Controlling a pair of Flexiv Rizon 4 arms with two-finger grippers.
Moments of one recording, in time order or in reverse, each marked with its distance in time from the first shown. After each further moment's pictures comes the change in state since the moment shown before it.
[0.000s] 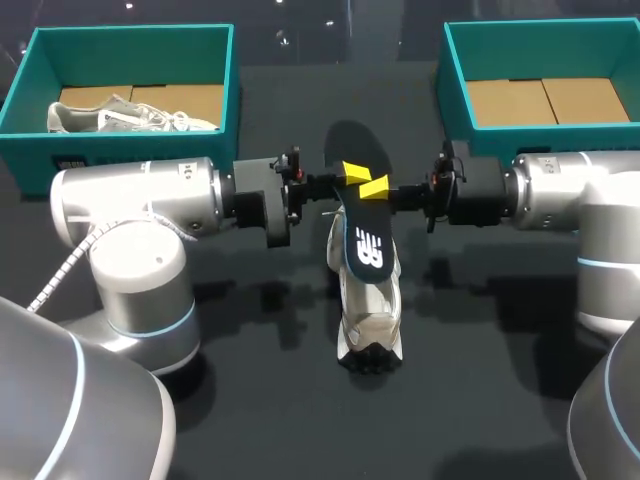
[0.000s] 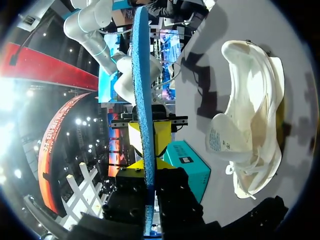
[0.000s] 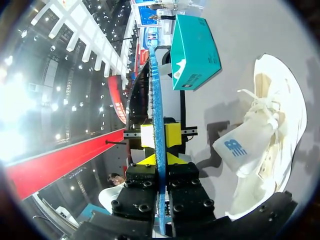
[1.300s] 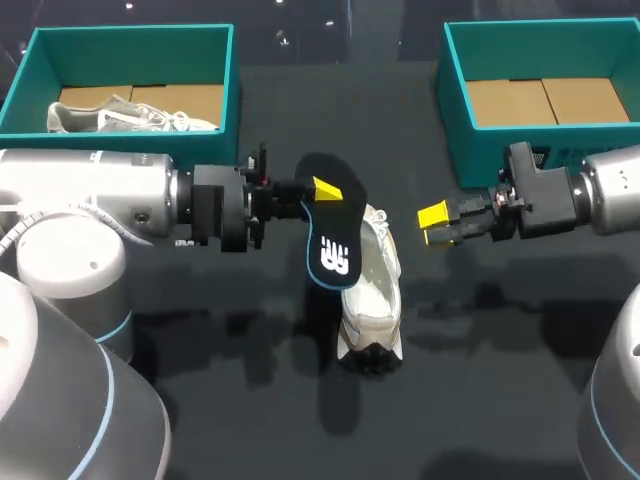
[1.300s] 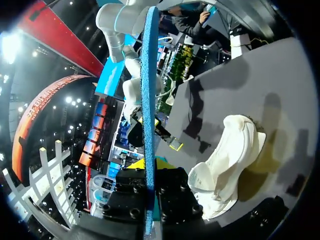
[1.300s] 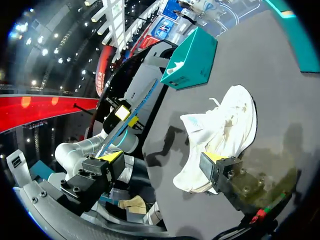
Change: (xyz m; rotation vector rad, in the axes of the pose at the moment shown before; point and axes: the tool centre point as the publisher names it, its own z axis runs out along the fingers) left arm -0.024 -0.056 -0.051 0.053 0.130 -0.357; right arm -0.029 -0.042 -0.083 0.083 -0.281 -0.446
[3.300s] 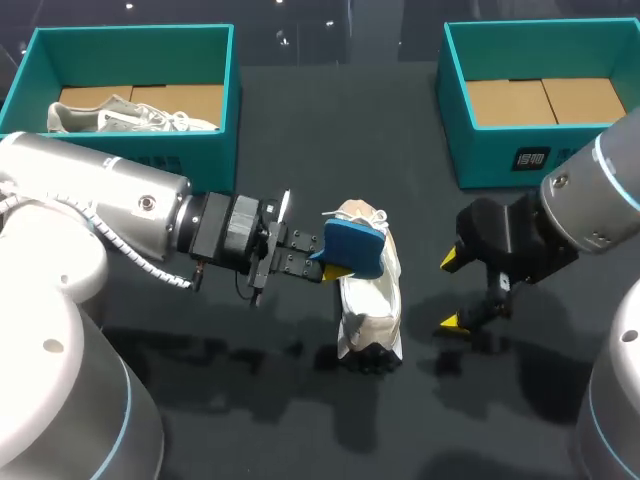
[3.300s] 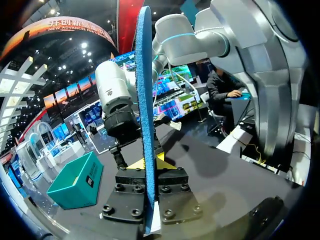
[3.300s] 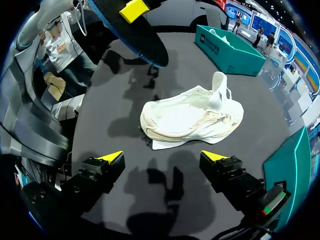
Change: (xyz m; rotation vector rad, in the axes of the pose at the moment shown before) left arm 0.043 -0.097 0.007 0.129 0.236 -0.764; right arm -0.041 -0.080 -0.013 0.589 -0.494 -0.987
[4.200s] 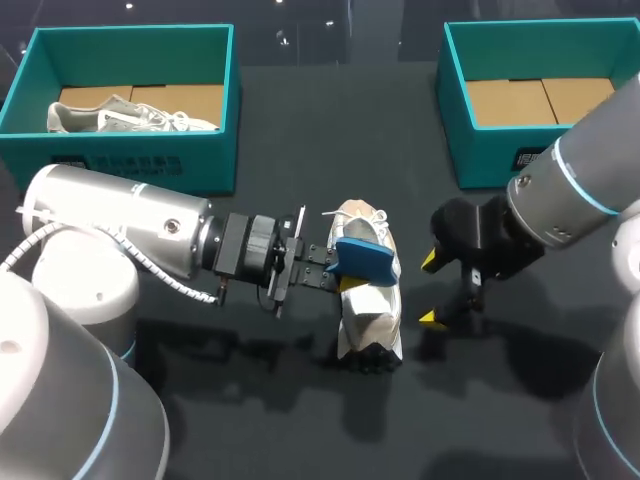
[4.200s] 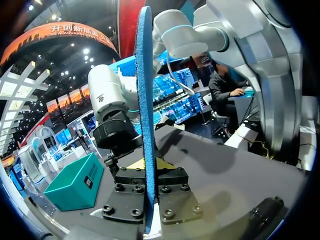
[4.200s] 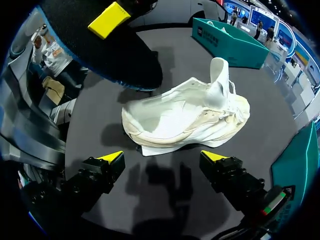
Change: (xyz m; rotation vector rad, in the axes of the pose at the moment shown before) left arm -0.001 0.034 0.027 0.047 -0.028 0.021; right arm -0.020 0.002 0.040 0.023 0.030 0.046
